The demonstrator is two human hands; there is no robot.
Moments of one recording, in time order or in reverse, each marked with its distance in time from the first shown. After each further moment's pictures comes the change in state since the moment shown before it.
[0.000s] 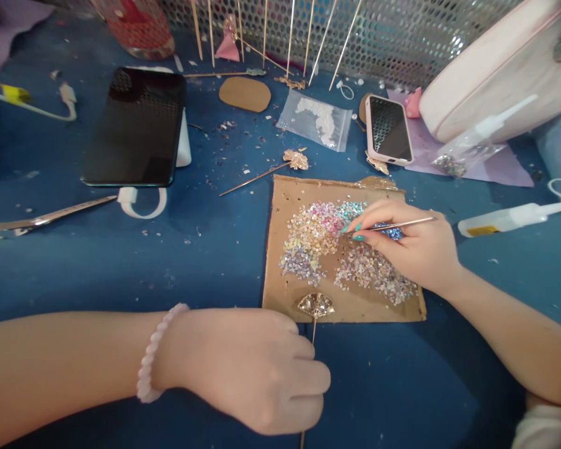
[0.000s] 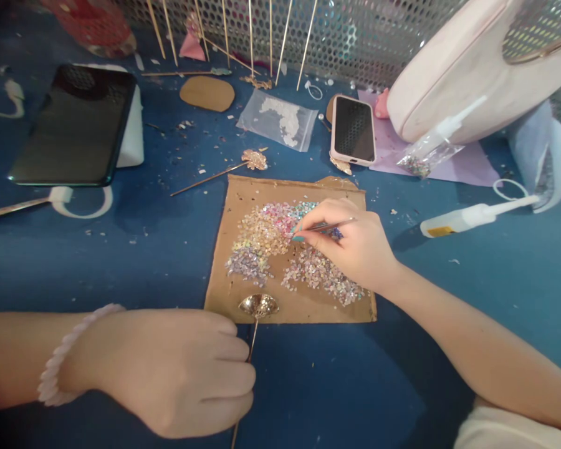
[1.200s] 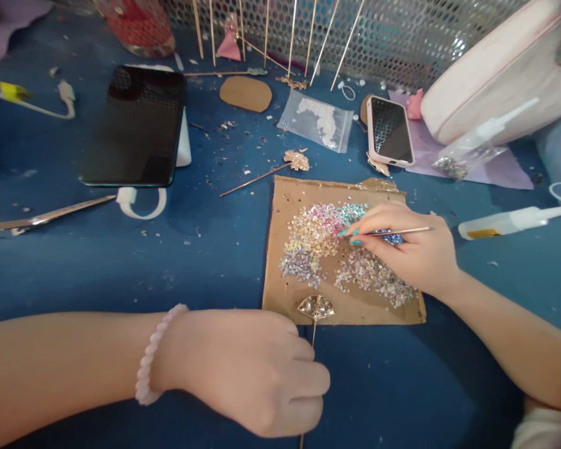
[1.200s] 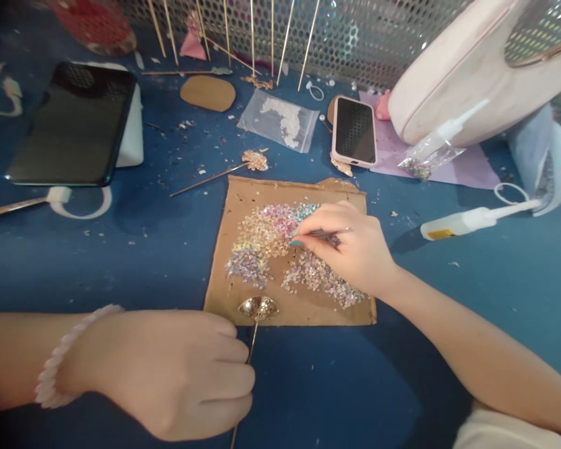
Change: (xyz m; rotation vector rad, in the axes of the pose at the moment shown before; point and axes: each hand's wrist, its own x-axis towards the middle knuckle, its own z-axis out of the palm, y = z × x) left_hand 0.001 -0.001 -0.001 -0.020 -0.026 -0.004; right_hand 0.000 -0.002 0.001 -0.017 -0.006 -0.031
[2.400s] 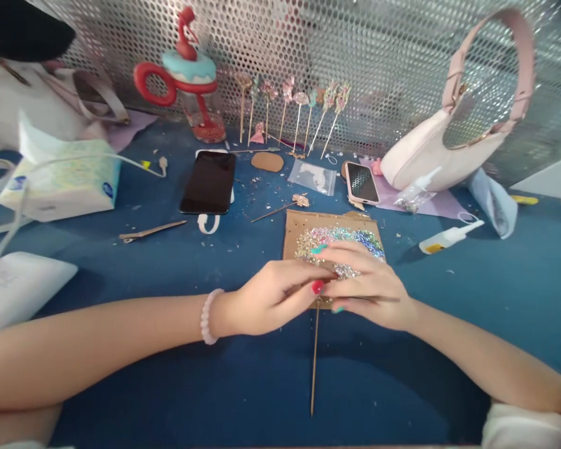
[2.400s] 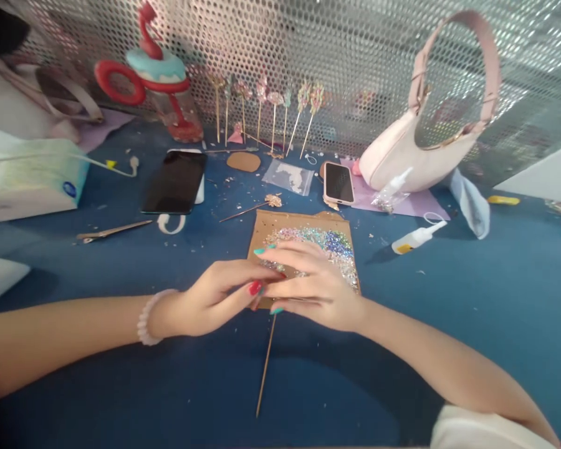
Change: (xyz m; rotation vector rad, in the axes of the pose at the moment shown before) left_hand -0.006 0.002 -0.009 -0.255 0.771 -0.385; right_hand -0.014 -0.057 0.007 0.142 0.009 -0.445
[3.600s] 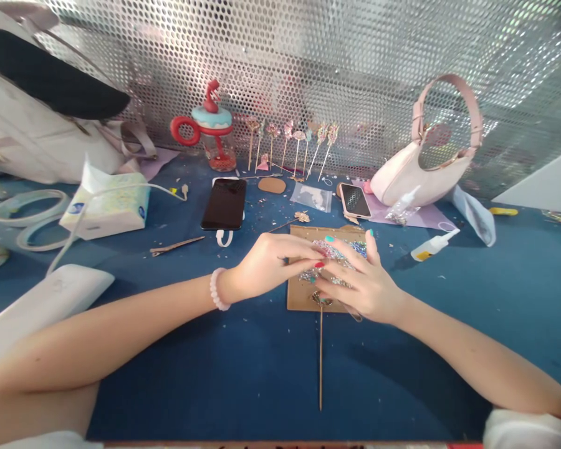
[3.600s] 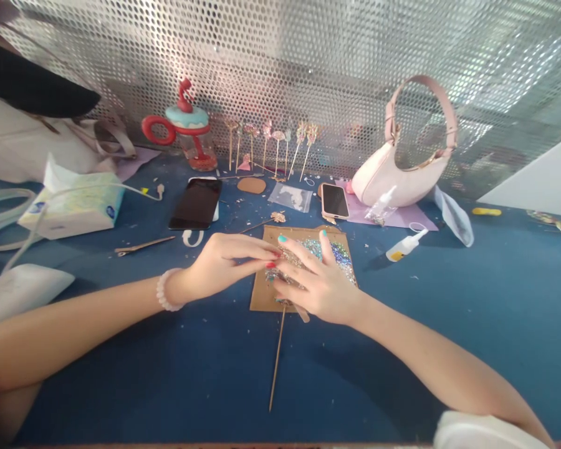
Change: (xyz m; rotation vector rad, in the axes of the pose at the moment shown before) left_hand 0.019 -0.011 -0.031 0.177 0.106 0.008; right_hand -0.001 -0.002 0.009 -0.823 -0.048 -0.291
